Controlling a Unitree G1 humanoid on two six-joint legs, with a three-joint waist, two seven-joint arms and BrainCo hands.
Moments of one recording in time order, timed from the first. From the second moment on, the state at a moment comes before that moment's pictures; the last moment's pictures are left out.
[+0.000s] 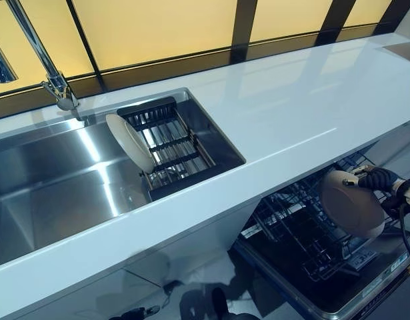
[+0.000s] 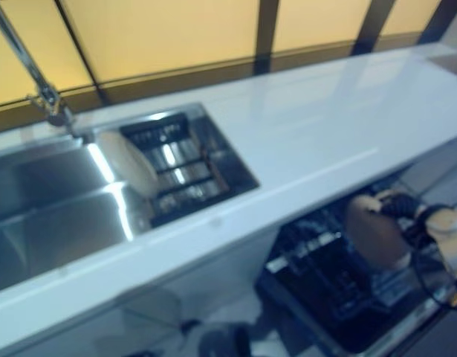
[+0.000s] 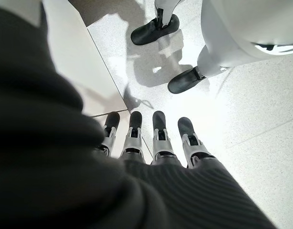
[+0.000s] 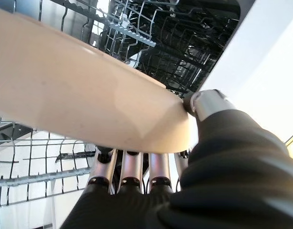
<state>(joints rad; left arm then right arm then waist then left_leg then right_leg) -0.07 0.31 -0.25 1.20 -0.30 0.05 -0.16 -0.41 -1.11 0.16 0.38 0.17 0.31 0.39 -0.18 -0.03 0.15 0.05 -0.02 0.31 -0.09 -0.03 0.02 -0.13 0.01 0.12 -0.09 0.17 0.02</state>
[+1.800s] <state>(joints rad) -0.12 0.28 -0.26 1.15 -0.37 0.03 -0.16 -0.35 -0.83 0.25 0.66 -0.09 0.28 0.20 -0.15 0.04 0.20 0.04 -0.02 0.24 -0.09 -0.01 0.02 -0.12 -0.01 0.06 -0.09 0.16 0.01</state>
